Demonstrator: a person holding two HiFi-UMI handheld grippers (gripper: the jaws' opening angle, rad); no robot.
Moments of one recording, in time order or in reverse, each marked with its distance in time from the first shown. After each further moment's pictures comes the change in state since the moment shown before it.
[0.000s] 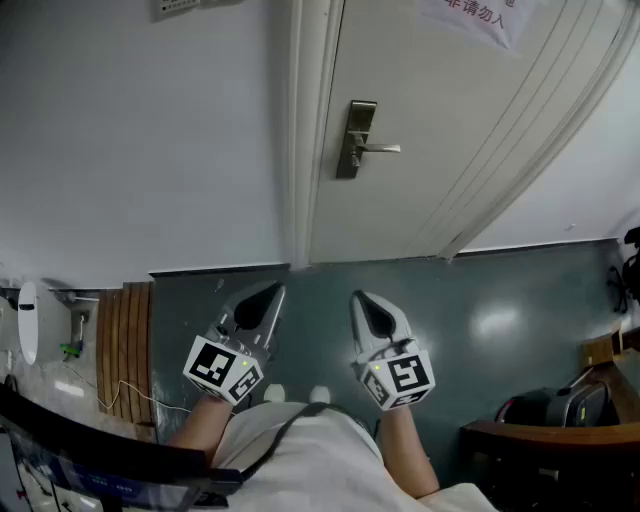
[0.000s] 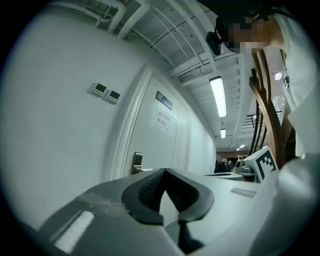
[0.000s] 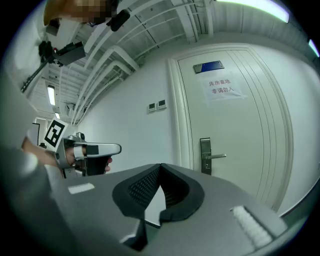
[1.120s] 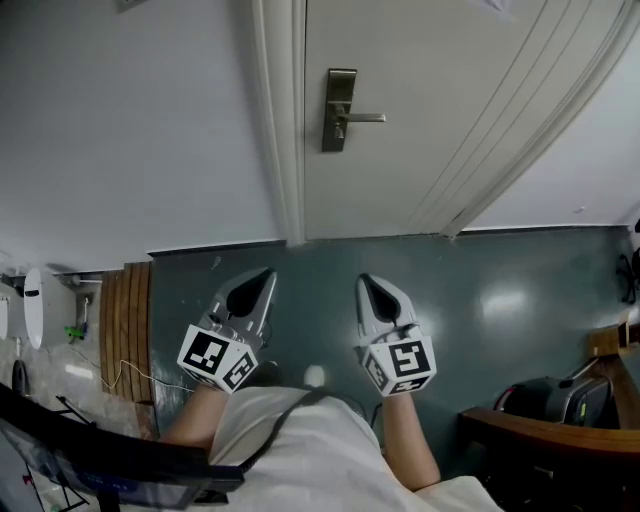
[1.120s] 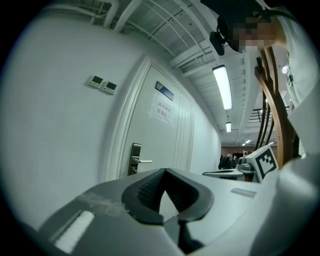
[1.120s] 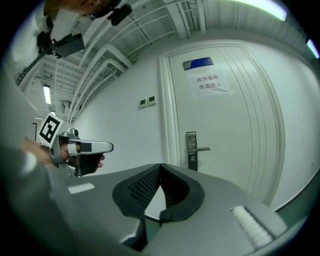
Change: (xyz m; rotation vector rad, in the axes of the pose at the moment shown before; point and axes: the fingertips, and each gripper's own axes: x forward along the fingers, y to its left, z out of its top) left arm 0.045 -0.030 -0.040 -0.012 0.075 0.068; right arm -0.024 -0.079 -0.030 0.014 0.058 -0.033
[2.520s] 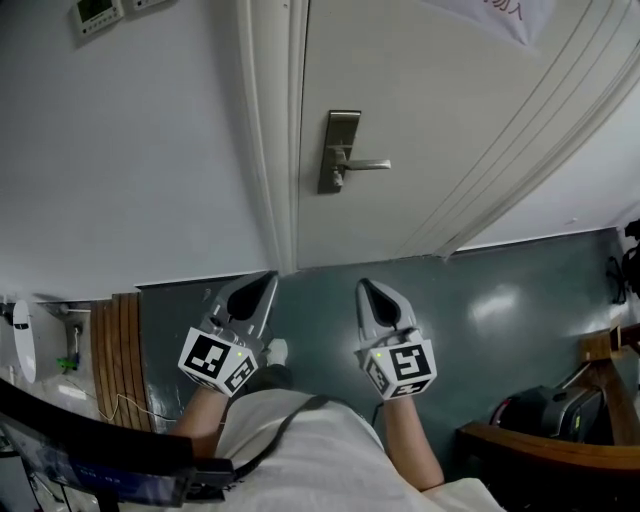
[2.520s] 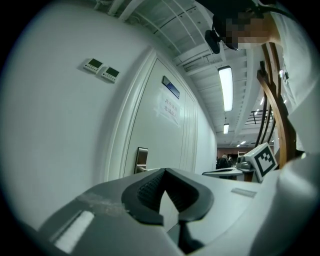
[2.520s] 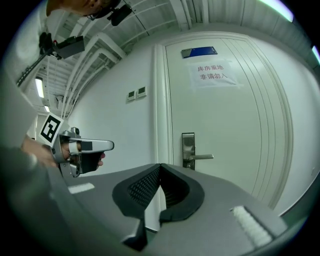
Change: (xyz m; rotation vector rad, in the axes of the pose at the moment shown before) left arm 0.121 0.115 0.029 0.010 -0.013 -0.072; right arm 0.146 -0.060 0.028 -0.020 0.024 -0.057
